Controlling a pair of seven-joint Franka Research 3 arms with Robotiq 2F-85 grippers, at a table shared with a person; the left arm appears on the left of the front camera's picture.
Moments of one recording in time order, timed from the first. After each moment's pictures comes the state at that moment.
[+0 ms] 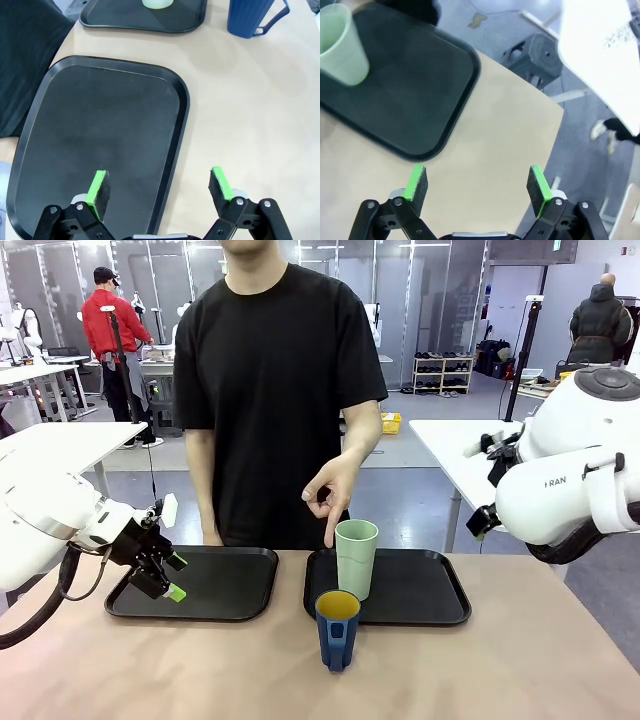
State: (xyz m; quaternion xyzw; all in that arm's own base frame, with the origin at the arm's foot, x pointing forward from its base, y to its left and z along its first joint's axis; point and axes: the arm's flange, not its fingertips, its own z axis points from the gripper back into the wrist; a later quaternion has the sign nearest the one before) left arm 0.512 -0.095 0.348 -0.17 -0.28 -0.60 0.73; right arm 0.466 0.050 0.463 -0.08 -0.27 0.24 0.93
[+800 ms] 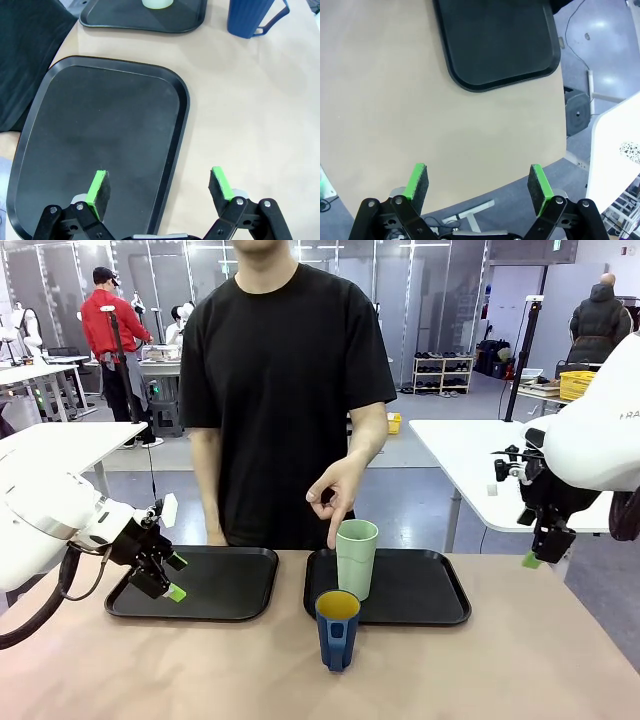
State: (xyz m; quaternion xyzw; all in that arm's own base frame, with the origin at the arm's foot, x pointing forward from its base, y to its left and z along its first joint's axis) left arm 0.512 -0.096 0.348 -0.17 -0.28 -0.60 0.73; right arm 0.432 0.012 0.487 -0.06 -0.16 0.60 0.78
